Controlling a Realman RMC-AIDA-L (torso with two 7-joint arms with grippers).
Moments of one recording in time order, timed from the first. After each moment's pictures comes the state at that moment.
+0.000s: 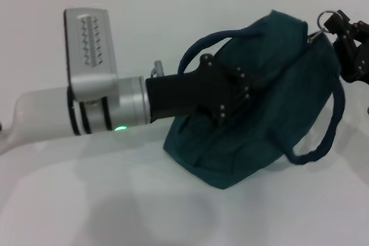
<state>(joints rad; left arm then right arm) -0.52 -2.06 1.64 0.54 0.99 1.30 -0.83 0.50 2.01 -2.41 -0.11 0.47 -1.62 0.55</state>
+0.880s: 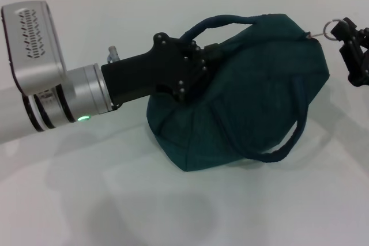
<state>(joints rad) -0.45 -2.04 1.47 0.54 1.02 1.36 -0.80 0.49 2.00 -2.39 -0.08 0.45 -1.59 0.60</state>
